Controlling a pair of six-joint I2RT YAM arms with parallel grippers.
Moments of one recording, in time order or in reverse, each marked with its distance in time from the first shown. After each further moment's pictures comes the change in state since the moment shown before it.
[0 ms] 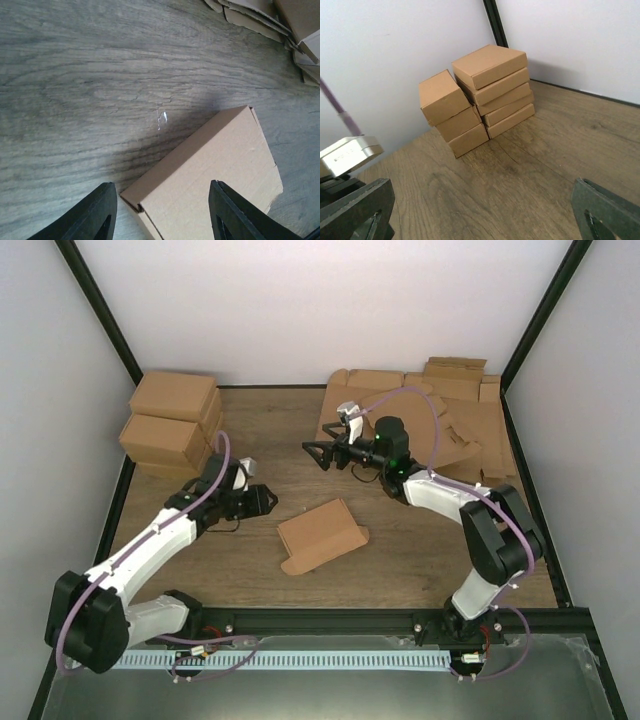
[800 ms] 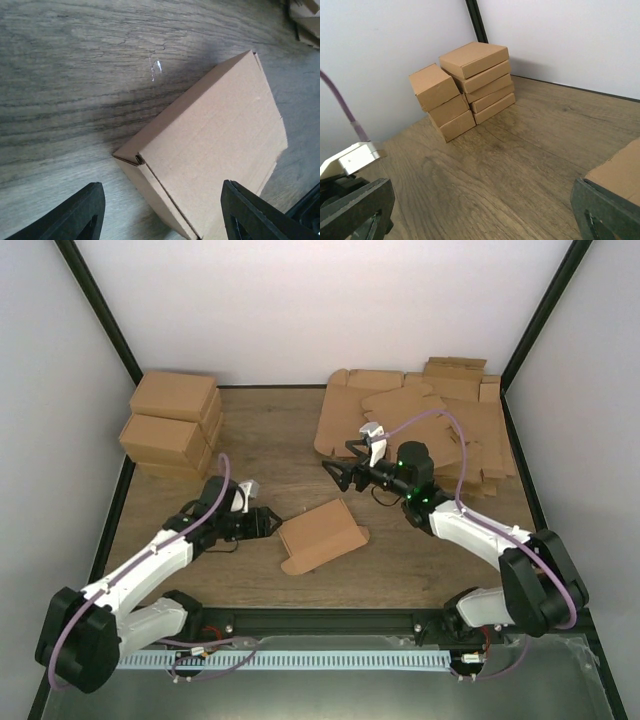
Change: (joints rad) left arm -0.016 -0.071 -0.166 0.072 0.104 0.031; right arm 0.000 -0.327 -0.264 -0.077 0.104 -0.063
